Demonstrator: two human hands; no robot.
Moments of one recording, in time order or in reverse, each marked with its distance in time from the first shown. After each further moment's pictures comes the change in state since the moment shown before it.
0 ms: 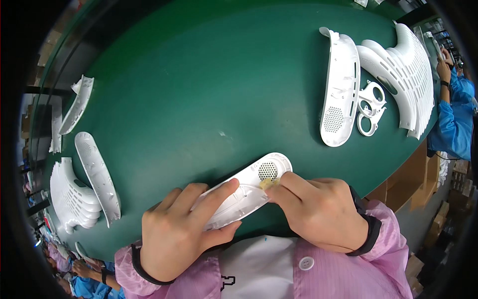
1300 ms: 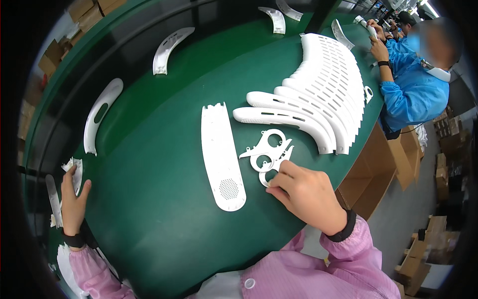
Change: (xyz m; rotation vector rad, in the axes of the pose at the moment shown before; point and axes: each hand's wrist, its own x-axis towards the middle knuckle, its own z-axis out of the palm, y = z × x) left_hand 0.121 -0.193 -0.053 0.151 0.415 -0.224; right_hand -0.066 0.109 -0.058 -0.176 0.119 0.483
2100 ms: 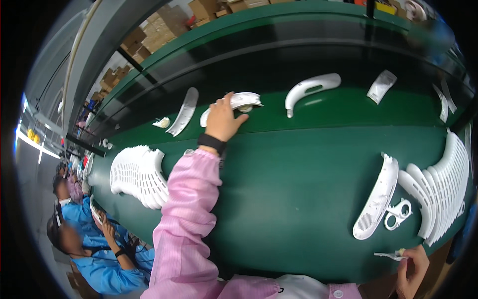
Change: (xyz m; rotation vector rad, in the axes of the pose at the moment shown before) left_hand 0.031 -0.023 0.041 0.228 0.357 -0.138; right_hand -0.027 0.005 -0.046 0.393 0.033 -0.070
